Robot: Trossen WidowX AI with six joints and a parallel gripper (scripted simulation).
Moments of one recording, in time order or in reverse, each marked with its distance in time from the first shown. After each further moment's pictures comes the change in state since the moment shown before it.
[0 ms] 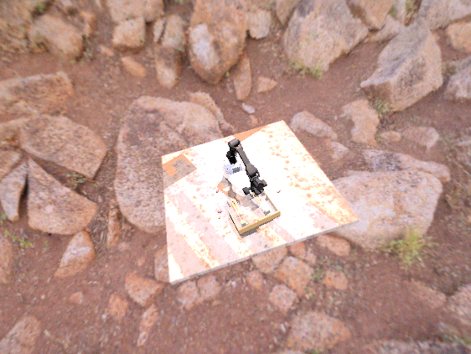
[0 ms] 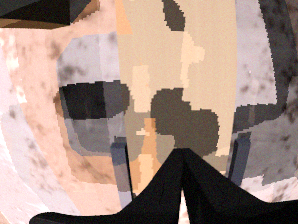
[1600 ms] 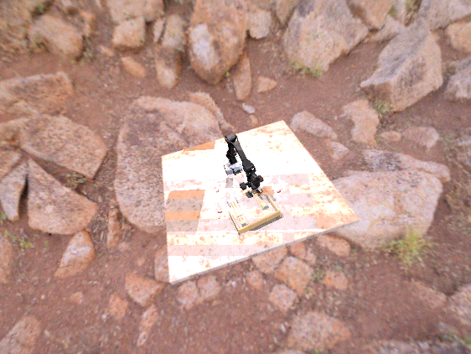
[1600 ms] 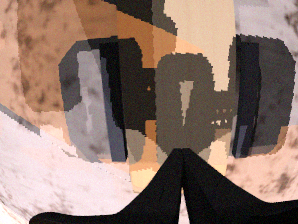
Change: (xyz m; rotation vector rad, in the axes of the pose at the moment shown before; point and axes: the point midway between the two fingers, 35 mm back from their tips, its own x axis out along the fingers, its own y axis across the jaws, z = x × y) arm 0.001 0.000 -0.055 -0.006 -0.016 0.002
